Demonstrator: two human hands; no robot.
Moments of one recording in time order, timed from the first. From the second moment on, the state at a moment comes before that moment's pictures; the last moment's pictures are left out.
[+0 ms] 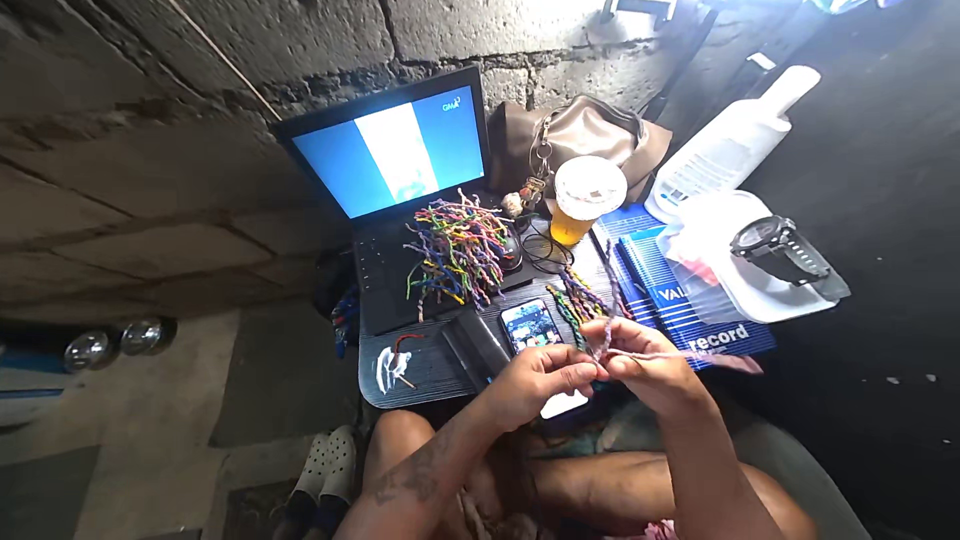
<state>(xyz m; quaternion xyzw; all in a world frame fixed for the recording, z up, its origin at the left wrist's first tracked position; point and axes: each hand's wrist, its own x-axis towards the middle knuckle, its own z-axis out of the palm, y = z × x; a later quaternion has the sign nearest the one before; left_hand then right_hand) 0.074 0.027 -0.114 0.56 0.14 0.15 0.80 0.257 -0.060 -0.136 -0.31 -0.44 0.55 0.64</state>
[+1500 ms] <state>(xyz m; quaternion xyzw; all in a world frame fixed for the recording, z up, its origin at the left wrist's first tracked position) 0.067 -0.026 -0.113 0.36 -0.02 0.01 0.93 0.253 -0.078 -0.114 -0.19 -0.63 0.49 0.57</state>
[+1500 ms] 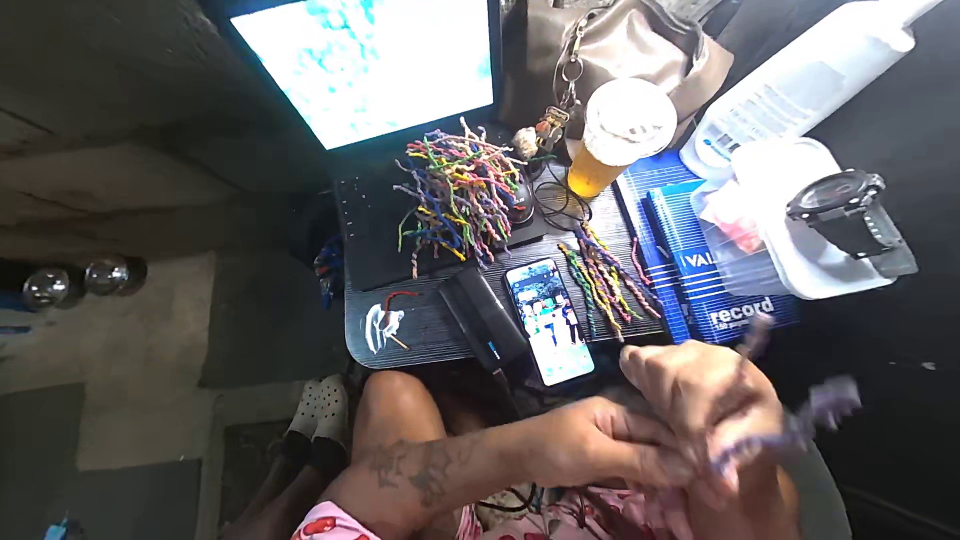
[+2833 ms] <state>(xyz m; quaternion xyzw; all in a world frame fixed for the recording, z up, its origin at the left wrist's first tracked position) 0.082 0.015 -0.132 0.85 0.22 0.36 0.32 0.232 -0.057 -0.130 -0.56 -0.39 0.35 0.64</state>
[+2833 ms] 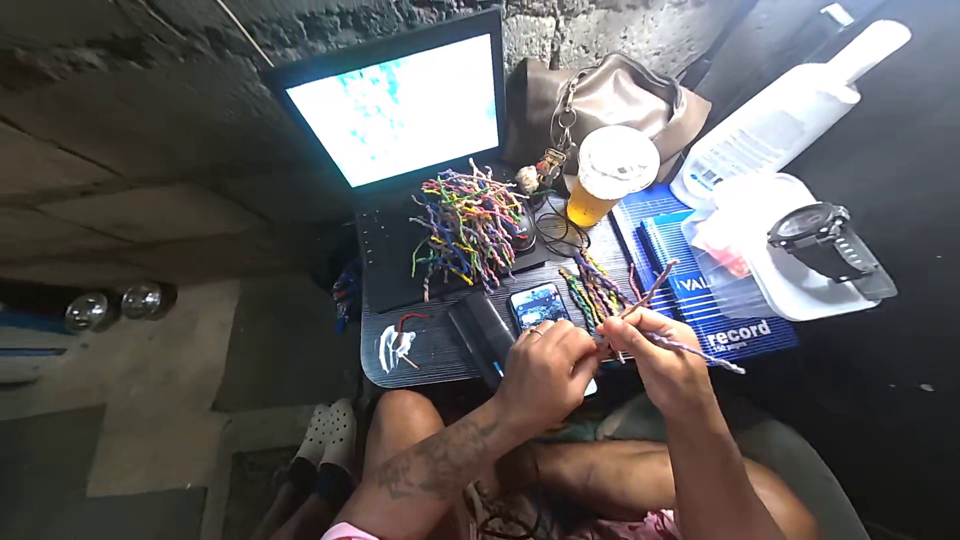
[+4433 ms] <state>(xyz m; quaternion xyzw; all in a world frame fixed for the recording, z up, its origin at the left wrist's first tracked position) 0.077 0.017 -0.120 0.65 0.21 0.24 0.69 0.243 -0.059 -0.133 -0.46 -0.42 0.39 0.68</state>
